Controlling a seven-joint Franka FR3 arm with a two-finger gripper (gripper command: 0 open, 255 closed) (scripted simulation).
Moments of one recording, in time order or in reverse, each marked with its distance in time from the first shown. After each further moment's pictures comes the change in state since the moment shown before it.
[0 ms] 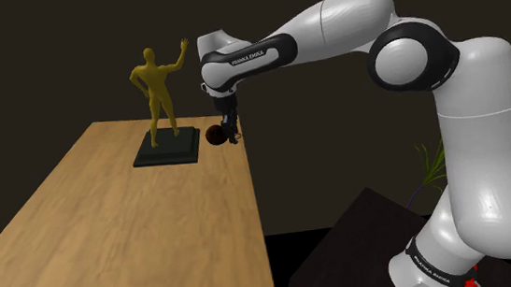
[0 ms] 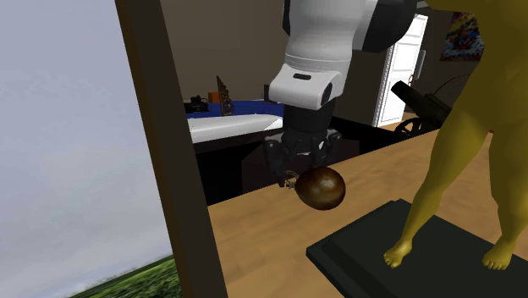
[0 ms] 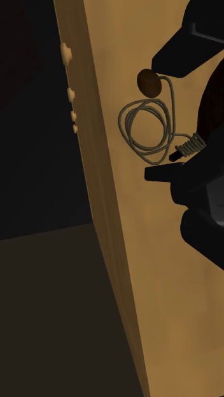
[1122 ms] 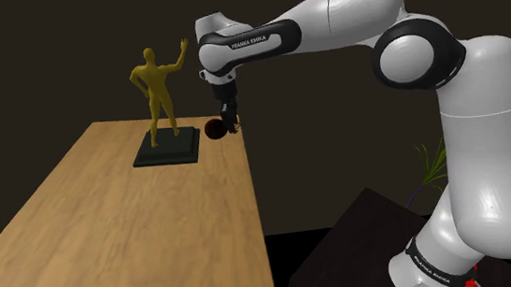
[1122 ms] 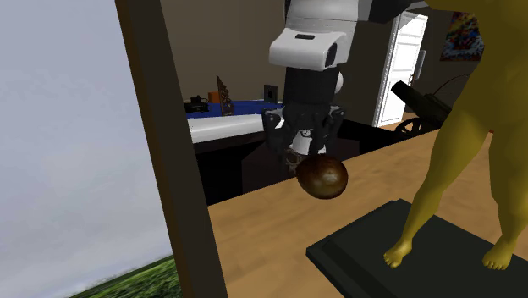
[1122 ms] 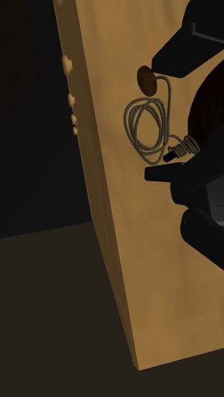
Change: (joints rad) arm 0.001 -0.023 0.001 0.071 0.003 -0.093 -0.009
